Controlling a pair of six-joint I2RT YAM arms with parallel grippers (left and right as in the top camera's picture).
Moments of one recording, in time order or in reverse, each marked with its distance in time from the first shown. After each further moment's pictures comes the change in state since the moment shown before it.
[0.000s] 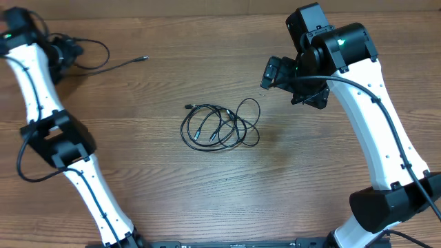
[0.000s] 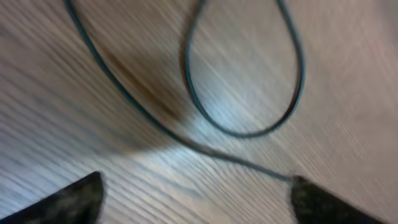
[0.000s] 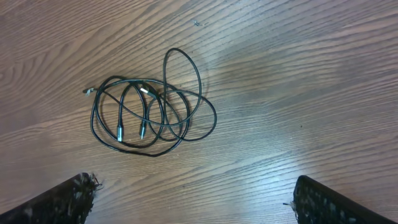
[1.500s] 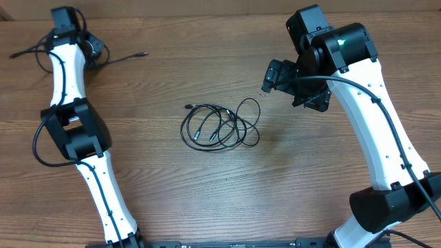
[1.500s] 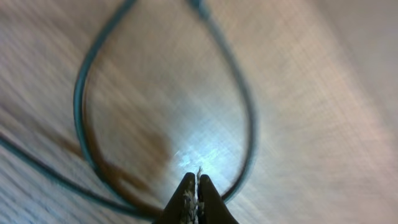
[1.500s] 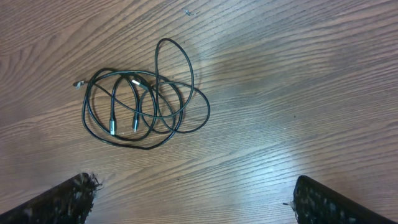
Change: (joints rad) left arm -0.111 0.002 -0.218 0.432 -0.140 -0.155; right arm 0.000 0.000 0.000 -0.039 0.000 0.000
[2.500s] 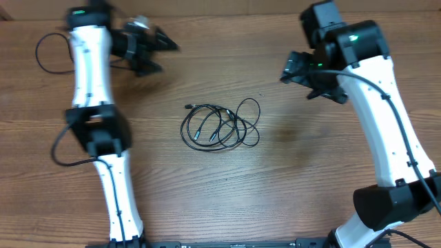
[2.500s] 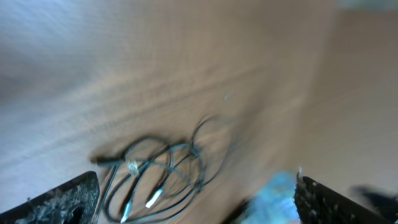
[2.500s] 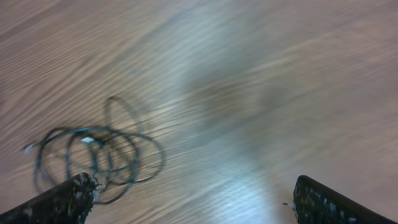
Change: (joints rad) left arm -0.263 -0.053 0.206 -0.815 0.789 0.534; right arm -0.101 0.000 -0.001 0.005 0.203 0.000
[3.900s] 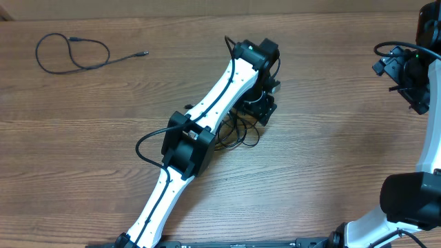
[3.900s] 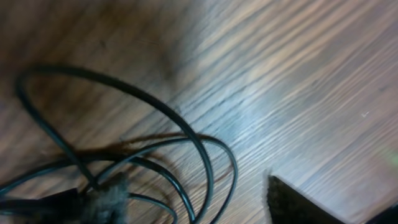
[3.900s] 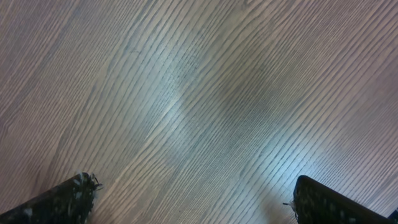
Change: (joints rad) left arm -0.668 0.000 -0.190 0.105 -0.544 0.143; right arm -0.494 0.000 -0.001 0.006 0.042 -0.001
